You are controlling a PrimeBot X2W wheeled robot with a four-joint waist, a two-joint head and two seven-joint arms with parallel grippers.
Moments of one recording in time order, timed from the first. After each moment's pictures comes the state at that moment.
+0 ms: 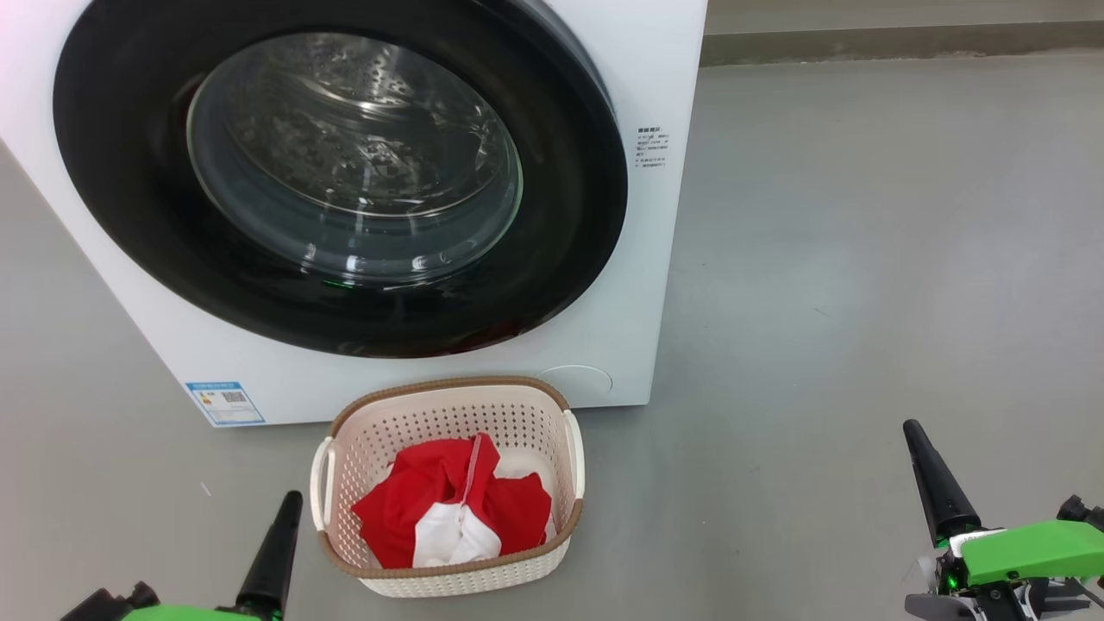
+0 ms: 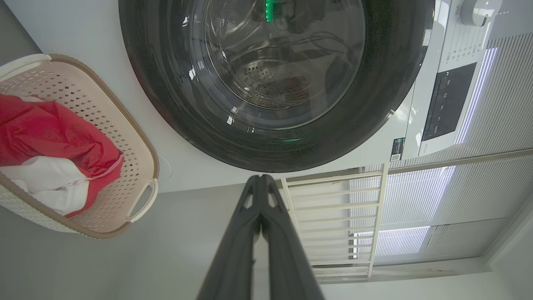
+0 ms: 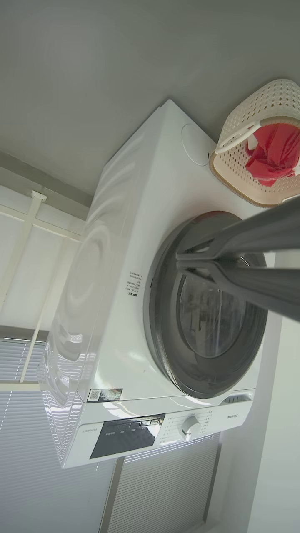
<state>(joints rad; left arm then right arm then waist) -0.03 0.11 -0.04 0.23 -1.51 -0.08 0.01 -0.01 -0.11 -0.02 0.23 1.51 0.13 -0.01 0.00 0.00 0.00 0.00</state>
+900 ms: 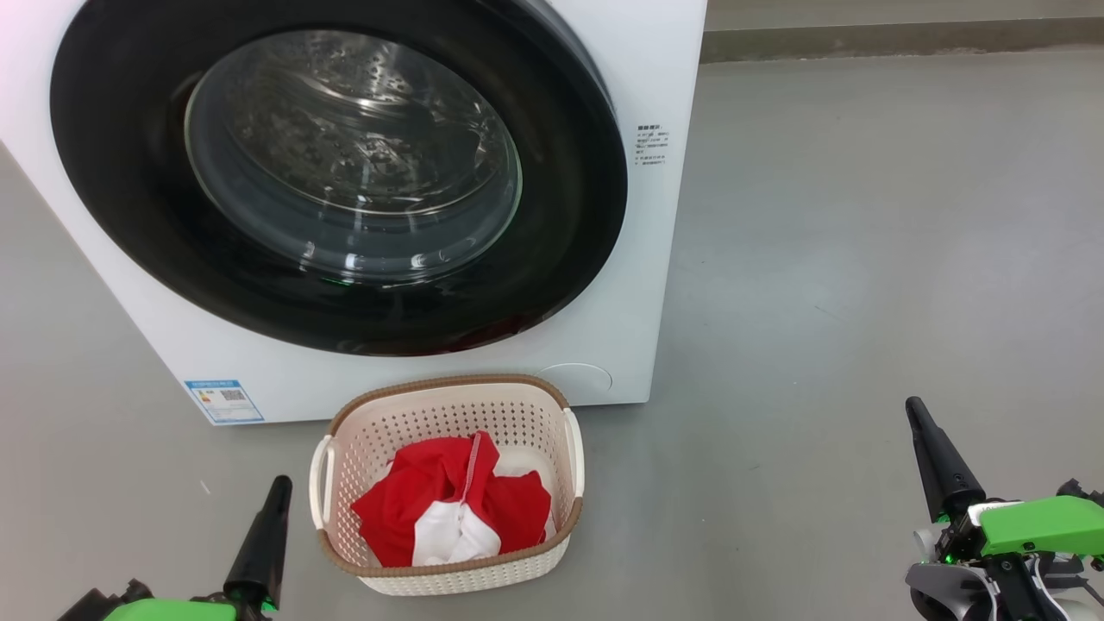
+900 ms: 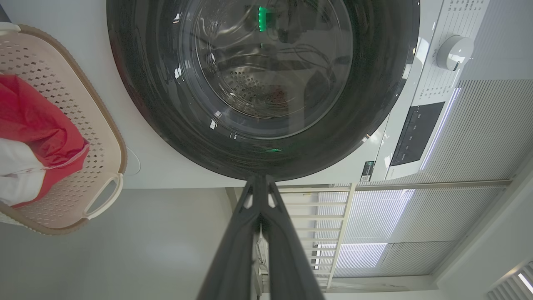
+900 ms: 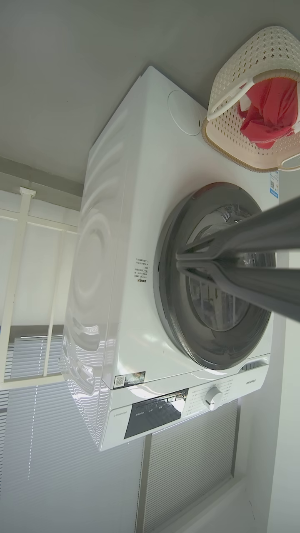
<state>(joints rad) -0.07 0.09 0.00 0.26 -1.66 -0.12 0.05 -0.07 -0.12 -0.02 0.27 1.70 0.13 0.02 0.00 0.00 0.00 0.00</state>
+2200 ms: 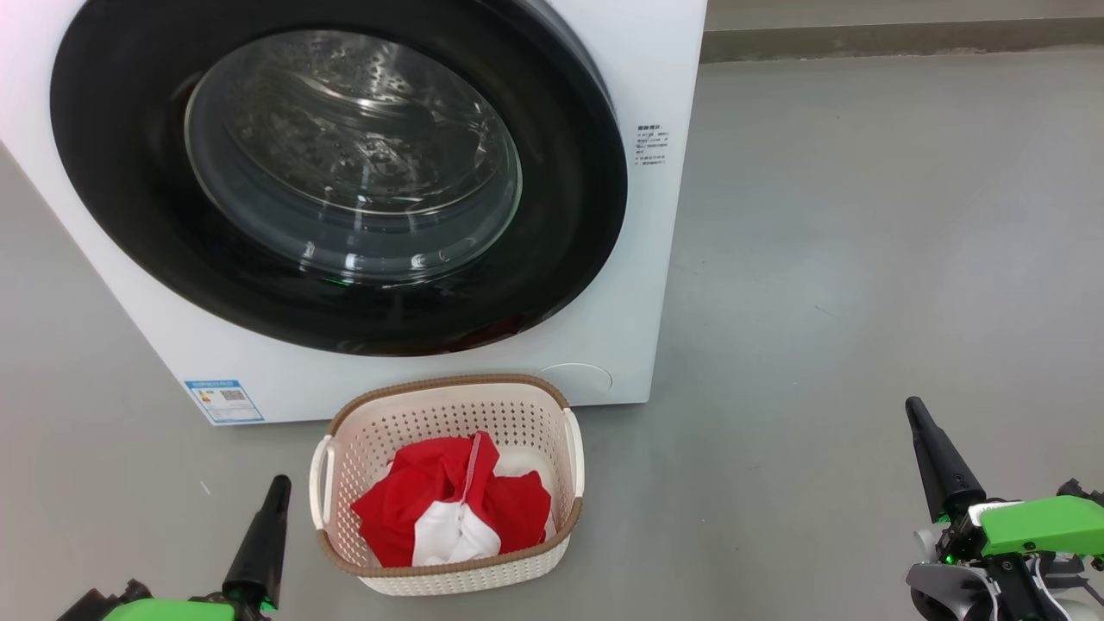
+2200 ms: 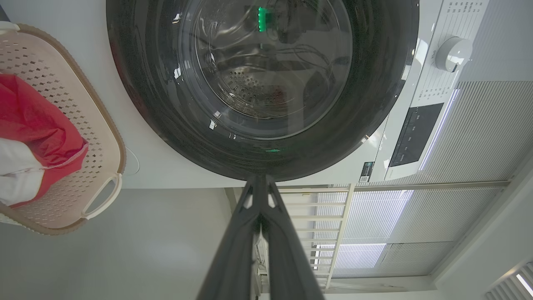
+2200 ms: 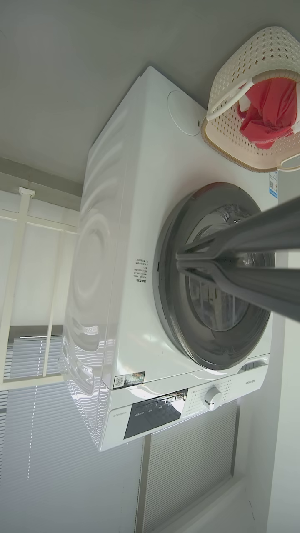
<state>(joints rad) -0.07 0.08 0.01 0.26 -1.66 -0.12 0.06 -0.07 -0.12 -0.02 0.27 1.70 0.13 0.02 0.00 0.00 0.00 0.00</state>
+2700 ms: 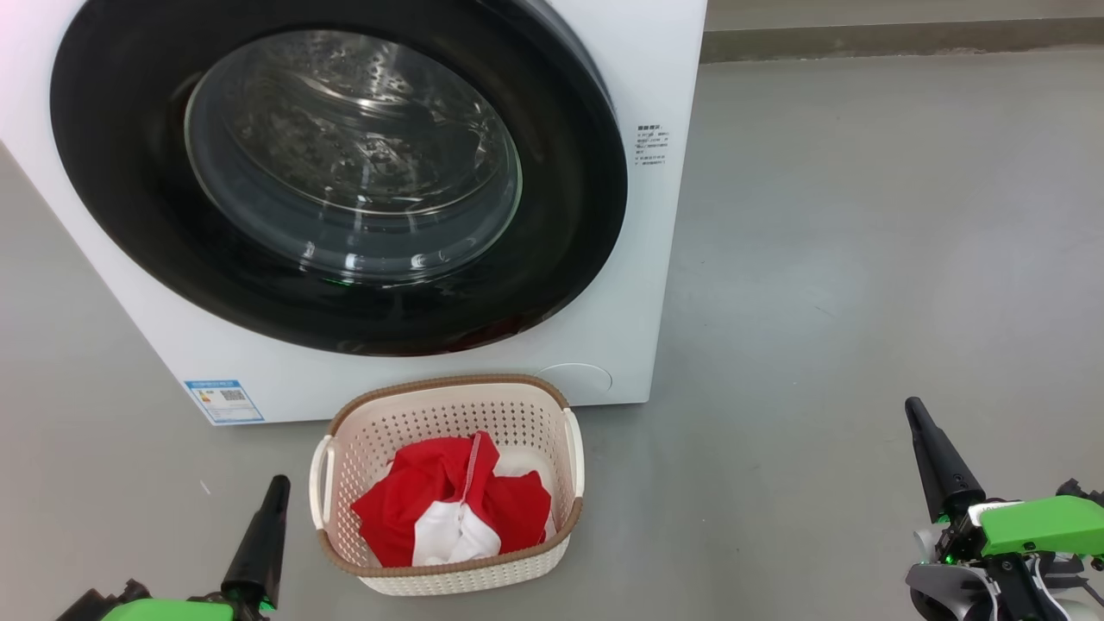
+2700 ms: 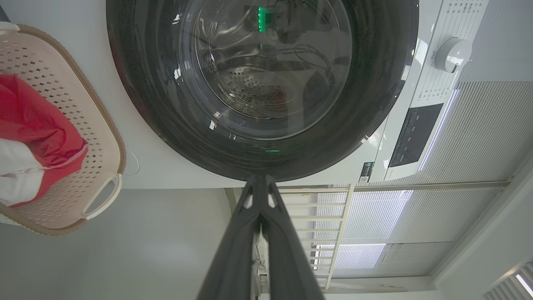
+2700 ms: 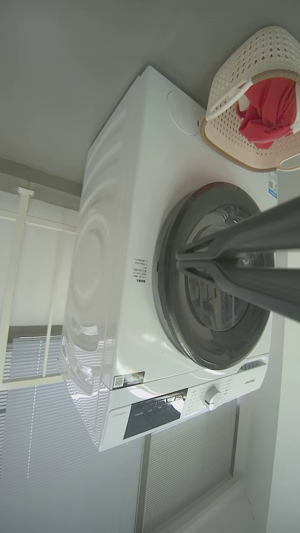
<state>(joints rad) -0.07 0.08 0.01 0.26 -1.66 -0.12 0.06 -0.07 -0.12 -0.02 0.27 1.70 0.13 0.03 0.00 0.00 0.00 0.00</state>
